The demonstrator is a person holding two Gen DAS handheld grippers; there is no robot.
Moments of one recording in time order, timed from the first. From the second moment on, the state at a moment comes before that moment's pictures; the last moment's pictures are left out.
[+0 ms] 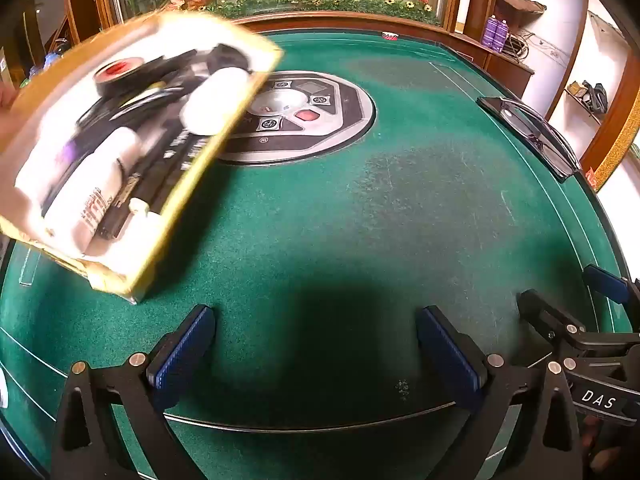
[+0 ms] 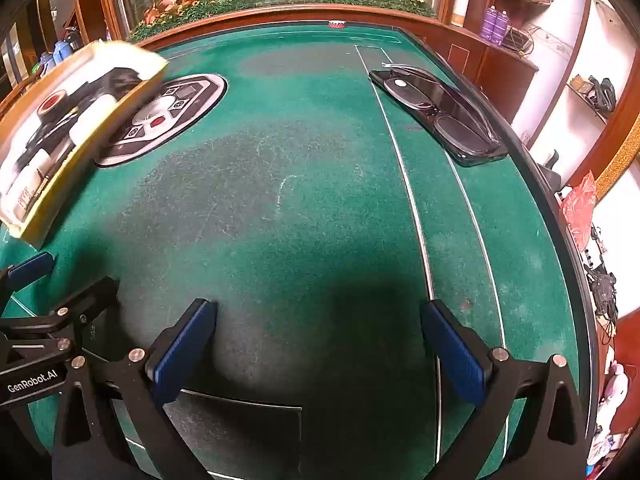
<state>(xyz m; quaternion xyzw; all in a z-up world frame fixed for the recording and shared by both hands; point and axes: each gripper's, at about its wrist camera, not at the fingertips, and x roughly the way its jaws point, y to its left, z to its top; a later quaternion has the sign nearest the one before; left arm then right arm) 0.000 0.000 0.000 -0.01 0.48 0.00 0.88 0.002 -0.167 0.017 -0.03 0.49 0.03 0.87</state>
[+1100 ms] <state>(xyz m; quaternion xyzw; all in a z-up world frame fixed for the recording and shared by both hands) -0.001 -0.001 -0.001 -0.01 0.48 0.01 0.87 0.004 -0.166 0.016 -0.03 0.49 0.03 0.87</state>
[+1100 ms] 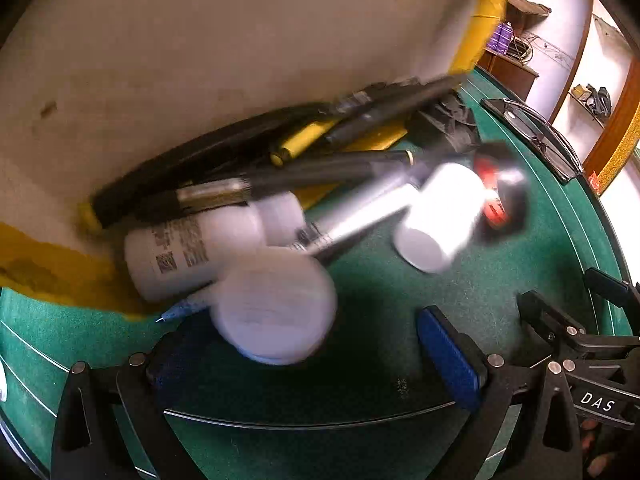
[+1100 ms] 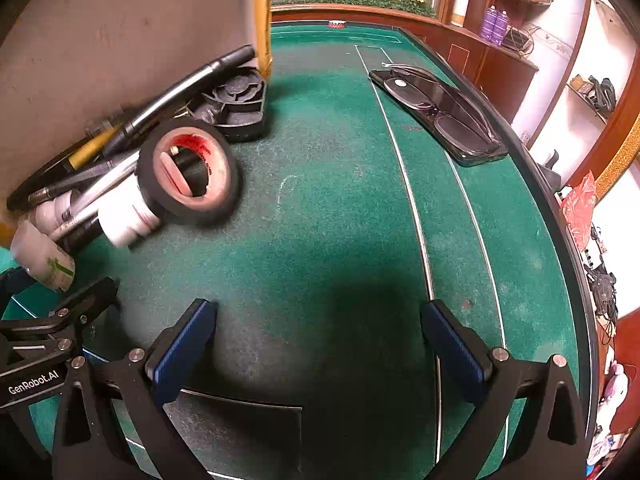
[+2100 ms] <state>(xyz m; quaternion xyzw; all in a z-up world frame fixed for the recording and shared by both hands) -0.002 -0.002 0.000 -0.01 0.48 0.01 0.87 0.004 -0.168 0.014 -0.03 0.49 0.03 0.87</state>
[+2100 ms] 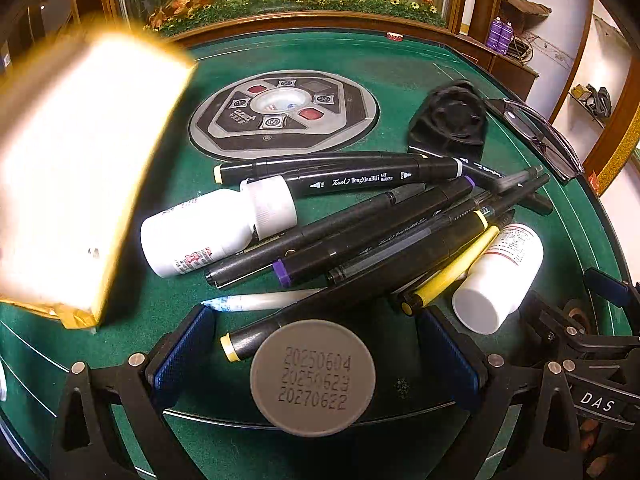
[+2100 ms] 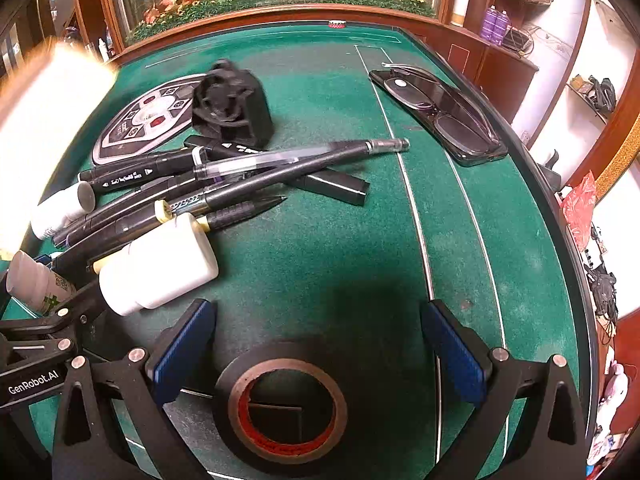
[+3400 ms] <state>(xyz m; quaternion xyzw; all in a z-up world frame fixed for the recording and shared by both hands) -0.009 0.007 0.007 0.01 0.52 -0.05 0.85 -0.029 -0.186 0.031 -0.01 0.53 0.18 0.83</state>
